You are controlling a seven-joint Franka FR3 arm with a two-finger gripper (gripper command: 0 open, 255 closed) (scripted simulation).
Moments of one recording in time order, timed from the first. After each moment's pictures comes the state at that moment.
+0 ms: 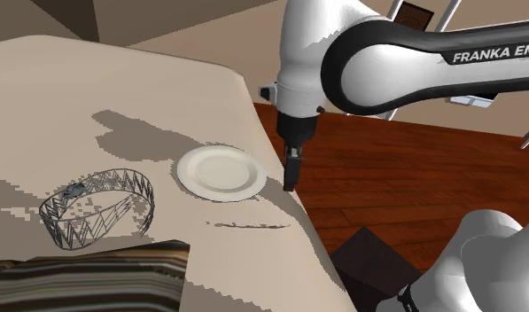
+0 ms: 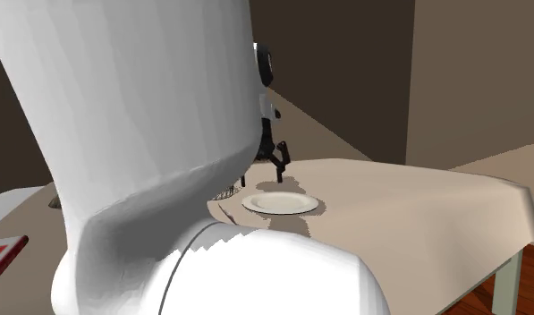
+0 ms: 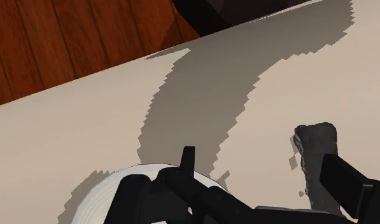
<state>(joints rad) 0.25 -0.29 0.30 -2.21 -0.03 1.78 -0.24</state>
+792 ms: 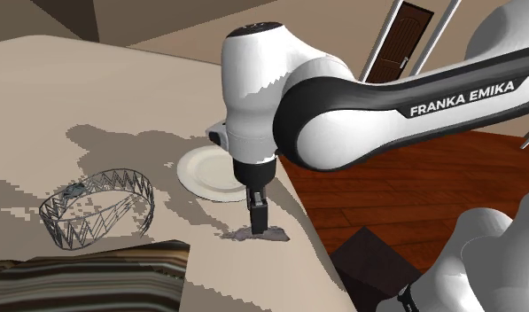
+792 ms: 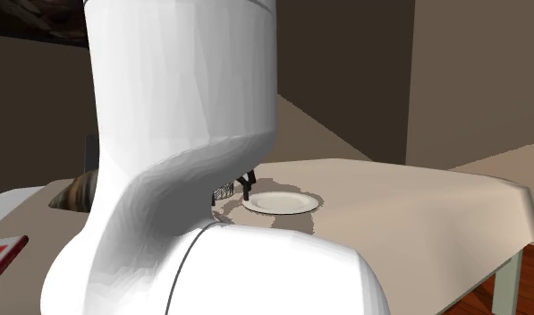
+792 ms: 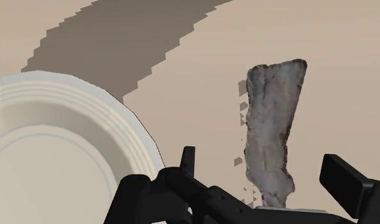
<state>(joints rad) 0.34 -0.08 0.41 -2.14 -0.06 1.87 -0.27</state>
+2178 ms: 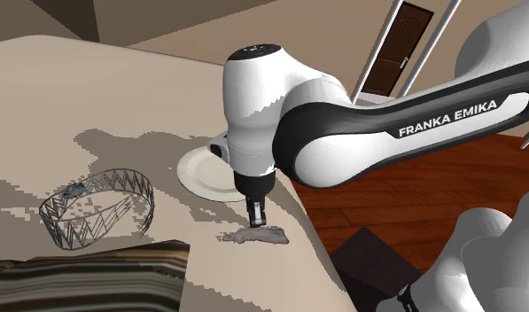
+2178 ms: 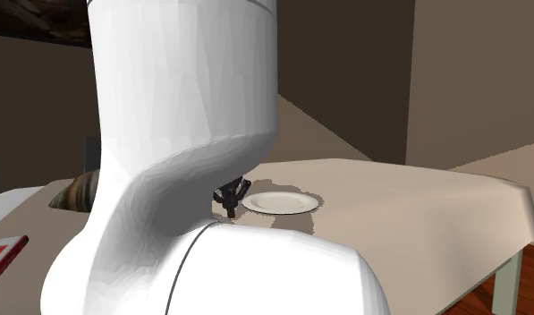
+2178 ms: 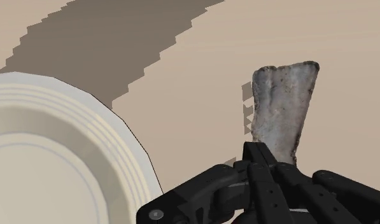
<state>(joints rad) 0.34 -0.07 0.41 -2.19 -0.07 1.94 -0.26</state>
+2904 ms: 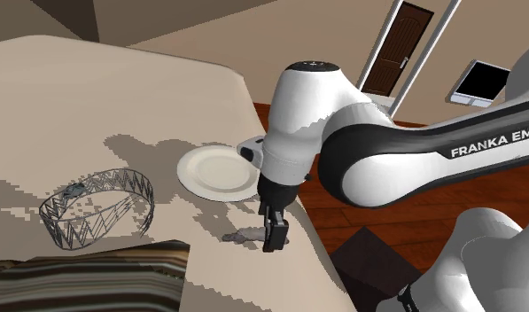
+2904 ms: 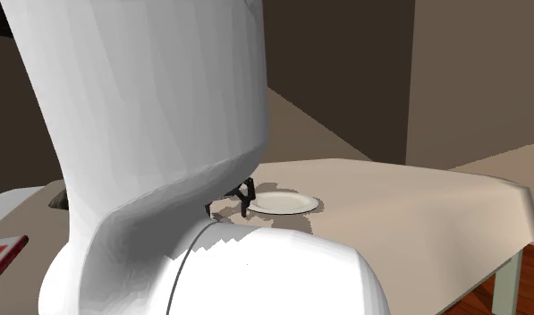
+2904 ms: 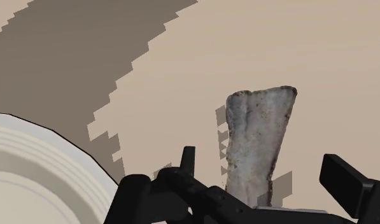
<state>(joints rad) 0.36 -0.26 0.37 -2.44 0.11 2.15 -0.35</state>
